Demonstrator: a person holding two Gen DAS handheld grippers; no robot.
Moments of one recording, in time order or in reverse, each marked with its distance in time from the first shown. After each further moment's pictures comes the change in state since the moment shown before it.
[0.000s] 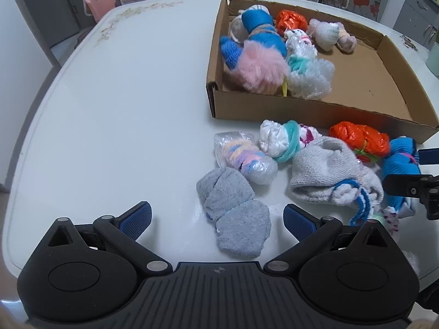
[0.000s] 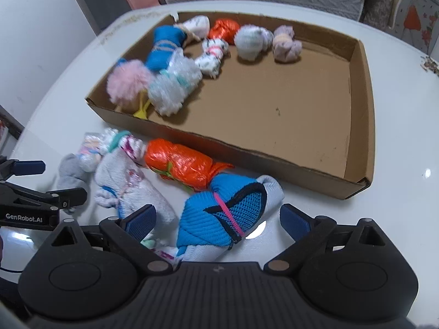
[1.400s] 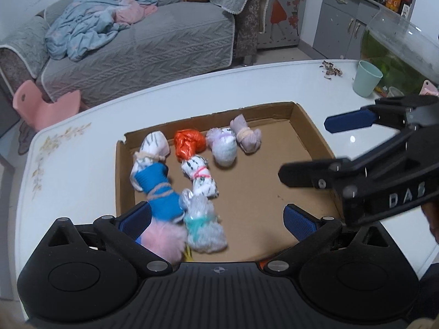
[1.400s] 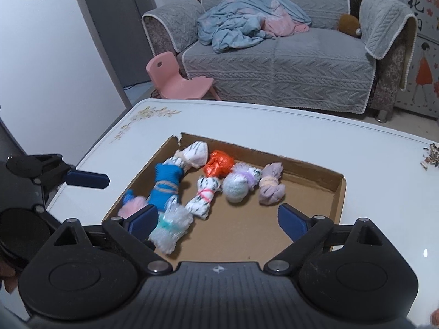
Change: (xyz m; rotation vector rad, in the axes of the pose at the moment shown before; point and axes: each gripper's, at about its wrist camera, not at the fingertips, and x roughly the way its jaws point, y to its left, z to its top) left arm -0.063 -0.092 0.139 0.291 -0.161 -0.178; right arm -0.072 -0.052 0.105 -0.062 -0.266 0.124
